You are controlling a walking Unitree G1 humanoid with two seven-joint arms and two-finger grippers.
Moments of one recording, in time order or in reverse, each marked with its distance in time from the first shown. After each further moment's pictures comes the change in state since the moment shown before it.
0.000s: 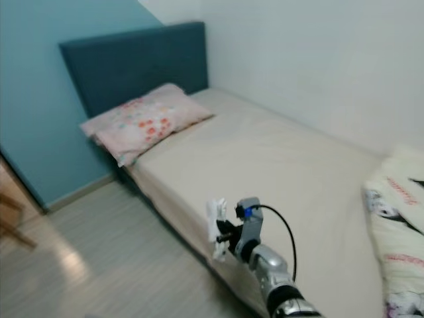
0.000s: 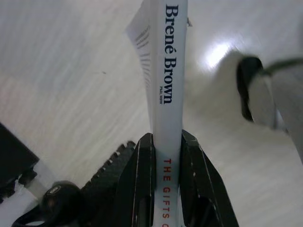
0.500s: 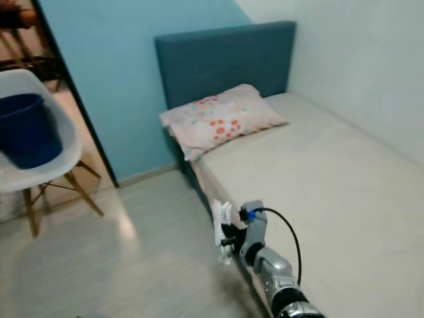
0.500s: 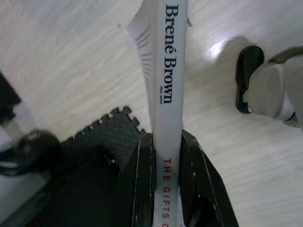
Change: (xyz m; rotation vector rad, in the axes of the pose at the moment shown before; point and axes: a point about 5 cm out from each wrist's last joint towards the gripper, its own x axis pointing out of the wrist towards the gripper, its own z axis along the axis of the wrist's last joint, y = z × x) left arm 0.000 -0.006 -0.002 0.008 0.014 -0.015; right arm -0.002 -0.003 -0.001 -0.003 0.006 -0.013
